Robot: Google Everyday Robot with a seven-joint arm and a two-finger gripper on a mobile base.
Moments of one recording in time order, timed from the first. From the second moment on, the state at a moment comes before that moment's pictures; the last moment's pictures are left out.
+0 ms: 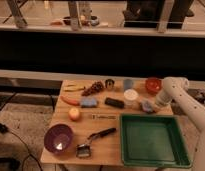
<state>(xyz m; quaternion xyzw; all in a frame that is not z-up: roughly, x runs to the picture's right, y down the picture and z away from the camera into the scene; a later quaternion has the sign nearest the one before) 0.364 0.121 0.914 -0.29 0.03 0.26 0.92</state>
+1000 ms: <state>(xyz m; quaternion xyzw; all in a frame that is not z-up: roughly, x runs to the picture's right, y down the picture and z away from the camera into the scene) 0.414 0.116 0.917 -0.28 0.08 0.28 0.92</state>
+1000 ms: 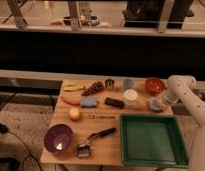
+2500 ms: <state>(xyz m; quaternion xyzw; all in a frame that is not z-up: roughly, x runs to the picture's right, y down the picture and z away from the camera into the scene) 0.372 0.110 0.938 -0.28 0.05 0.26 0.92</state>
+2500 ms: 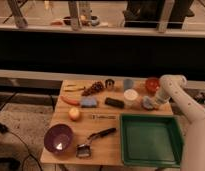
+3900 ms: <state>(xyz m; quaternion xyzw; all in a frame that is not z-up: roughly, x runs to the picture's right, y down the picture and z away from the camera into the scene) 0.426 0.112 0.915 -0.27 0.09 0.29 0.91</state>
